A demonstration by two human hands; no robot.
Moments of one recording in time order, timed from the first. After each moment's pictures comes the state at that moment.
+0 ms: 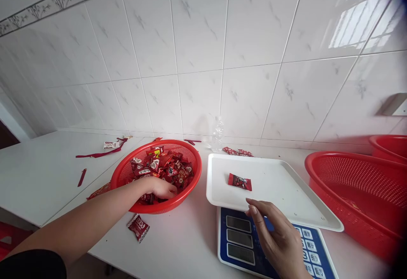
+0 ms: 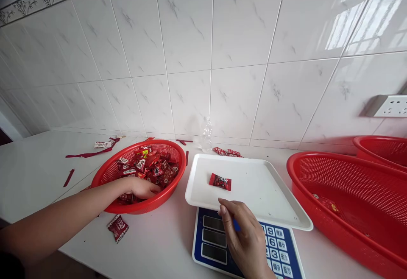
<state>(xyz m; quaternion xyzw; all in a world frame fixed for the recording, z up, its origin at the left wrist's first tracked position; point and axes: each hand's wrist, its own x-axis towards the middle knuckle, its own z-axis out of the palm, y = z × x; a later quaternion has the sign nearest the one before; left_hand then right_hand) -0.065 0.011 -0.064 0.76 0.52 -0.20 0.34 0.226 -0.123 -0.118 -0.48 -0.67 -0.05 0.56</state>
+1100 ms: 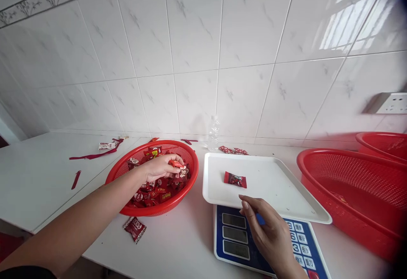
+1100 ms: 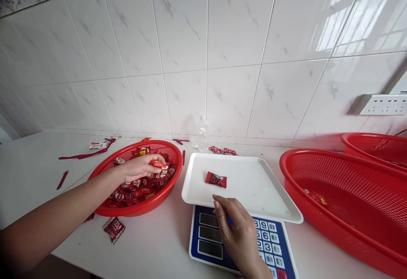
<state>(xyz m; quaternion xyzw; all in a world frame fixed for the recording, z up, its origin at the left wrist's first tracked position) -0.051 0.014 -0.026 0.63 0.47 0.21 0.58 0.225 -0.120 -0.120 -0.48 -0.68 -0.06 0.55</state>
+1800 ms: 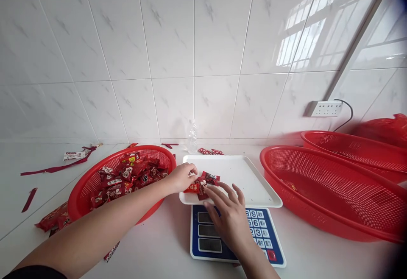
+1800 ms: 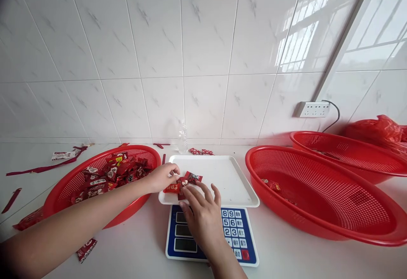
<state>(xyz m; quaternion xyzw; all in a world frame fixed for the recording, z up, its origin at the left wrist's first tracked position) 0.072 0.002 -0.054 0.84 0.43 0.17 0.28 0.220 -0.113 -0.126 -0.53 -0.71 -0.19 0.43</state>
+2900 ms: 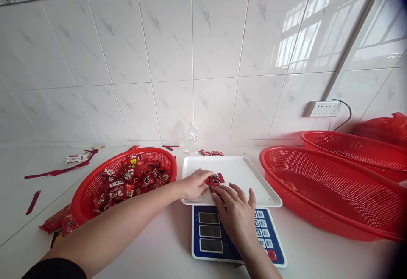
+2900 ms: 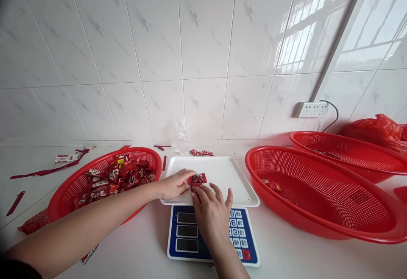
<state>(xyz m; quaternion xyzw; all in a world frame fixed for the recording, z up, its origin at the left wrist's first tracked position) 0.094 -0.010 -0.062 0.90 0.32 0.08 0.29 0.231 -0.108 -0.135 -0.63 -0.64 -0.22 0.38</state>
